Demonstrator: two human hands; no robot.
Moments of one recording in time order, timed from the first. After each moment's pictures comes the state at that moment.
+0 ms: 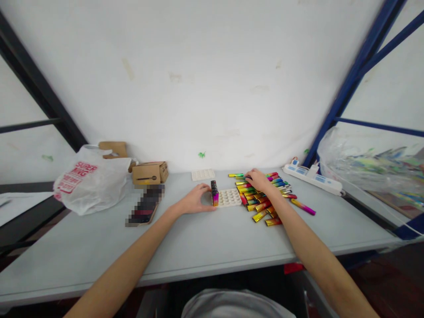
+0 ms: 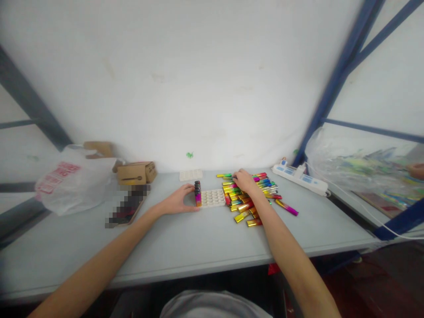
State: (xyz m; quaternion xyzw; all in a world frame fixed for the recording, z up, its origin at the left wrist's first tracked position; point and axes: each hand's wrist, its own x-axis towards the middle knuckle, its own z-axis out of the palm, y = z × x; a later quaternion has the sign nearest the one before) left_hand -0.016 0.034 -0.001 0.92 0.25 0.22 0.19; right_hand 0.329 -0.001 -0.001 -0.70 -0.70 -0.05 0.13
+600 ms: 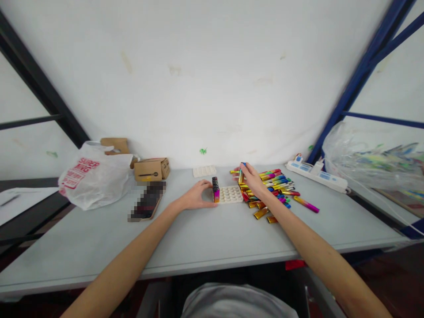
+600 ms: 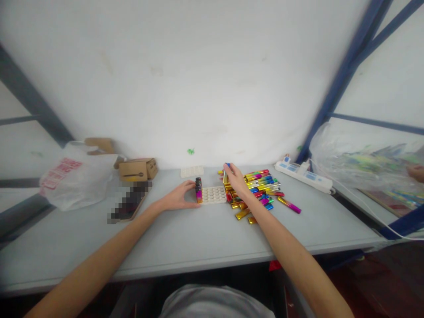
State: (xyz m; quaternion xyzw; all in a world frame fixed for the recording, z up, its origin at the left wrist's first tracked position) left_hand -0.017 0.036 -0.001 0.92 0.25 0.21 0.20; right_hand 0.257 -0.026 0.012 -0.51 -0.54 0.29 0.60
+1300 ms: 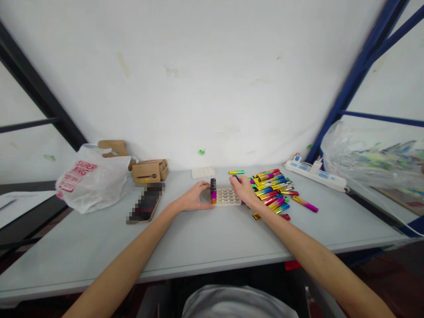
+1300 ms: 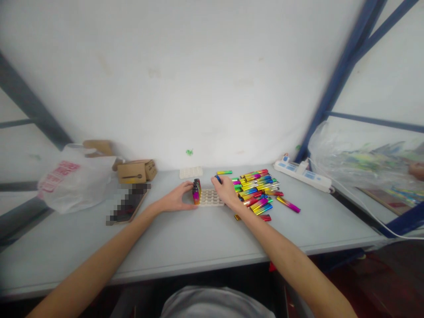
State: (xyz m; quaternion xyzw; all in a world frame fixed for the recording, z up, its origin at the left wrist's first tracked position) left_hand -0.021 0.036 0.001 0.92 0.24 0.20 0.22; right_hand 0.215 -0.039 0.004 -0.57 -0.57 0.23 0.54
